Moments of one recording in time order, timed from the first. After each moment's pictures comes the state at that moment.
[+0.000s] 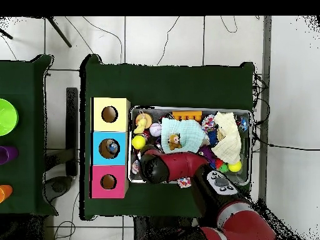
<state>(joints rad) -0.43 -0.50 0.26 1.86 -0.41 0.10 1.39</state>
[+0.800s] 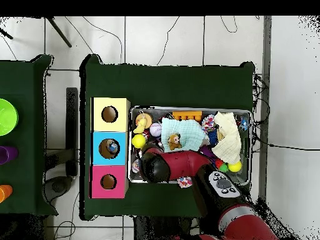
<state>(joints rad) -0.43 -0.53 0.26 1.86 -0.42 0.12 1.39</state>
